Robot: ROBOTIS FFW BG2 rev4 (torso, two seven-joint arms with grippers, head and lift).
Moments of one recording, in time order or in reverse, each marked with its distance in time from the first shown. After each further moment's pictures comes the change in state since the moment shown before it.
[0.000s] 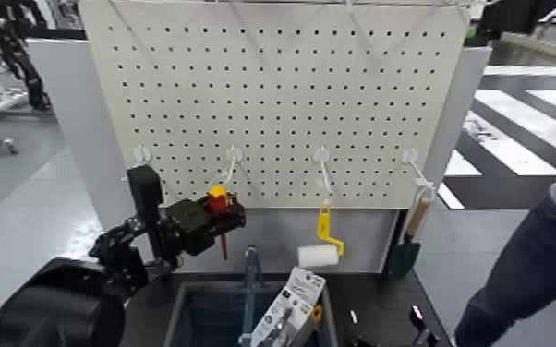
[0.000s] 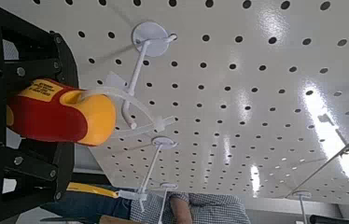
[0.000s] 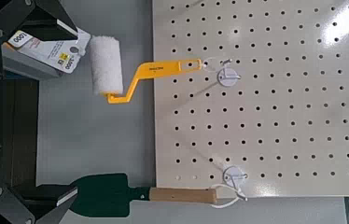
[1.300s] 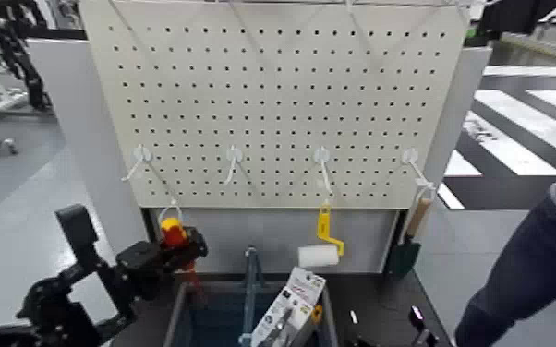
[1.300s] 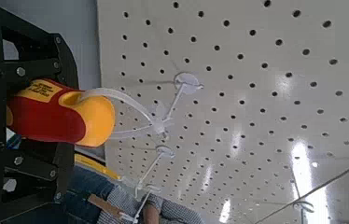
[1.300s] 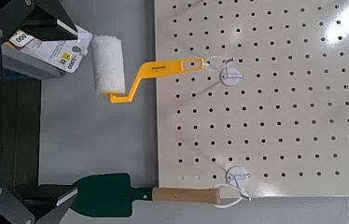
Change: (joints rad) left arm 0.294 -0.050 0.255 -0.297 0.204 0.286 0.027; right arm -0.005 -0.003 0.002 0.006 -0.007 0.004 0.000
